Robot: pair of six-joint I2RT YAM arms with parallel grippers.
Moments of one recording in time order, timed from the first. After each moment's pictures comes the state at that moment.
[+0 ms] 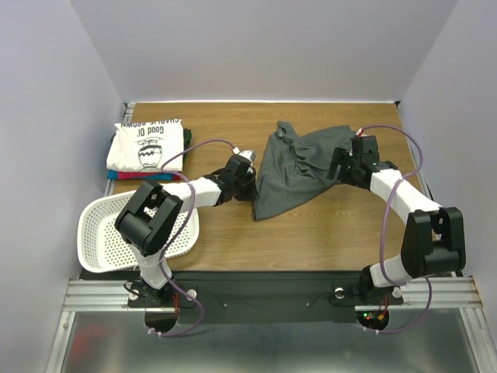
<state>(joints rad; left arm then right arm) -0.66 1.75 0.96 0.00 0.07 -0.57 0.11 1.46 0.95 -0.37 0.09 0.37</state>
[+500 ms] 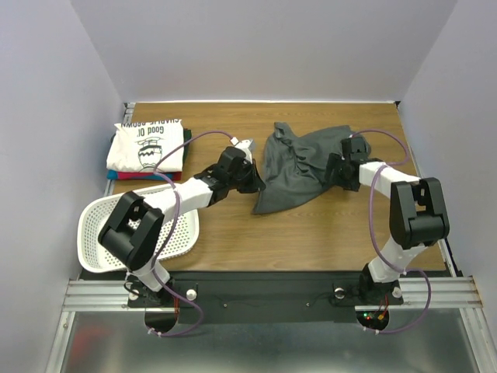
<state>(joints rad) -0.66 1.62 0.96 0.03 0.17 -0.61 0.11 1.68 0.98 -0.29 0.10 0.40</state>
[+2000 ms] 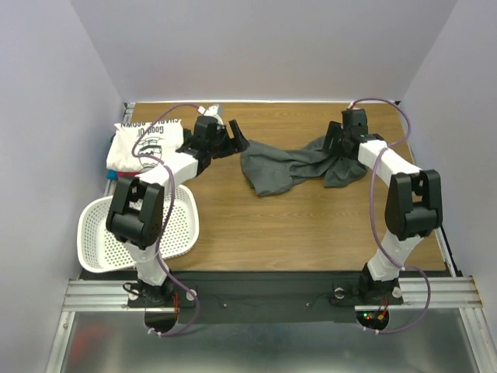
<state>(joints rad) -0.37 1.77 1.22 0.06 0.15 -0.59 0.12 1.82 1.34 -0.31 0.14 0.36</state>
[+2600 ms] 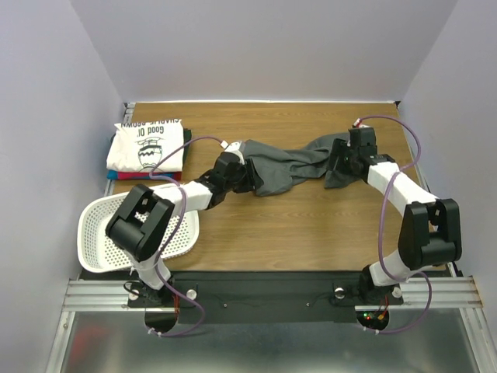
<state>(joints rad) -0.60 1.66 0.86 0.26 0.09 -0.66 0.12 1.52 1.04 -0.31 0.11 0.35</state>
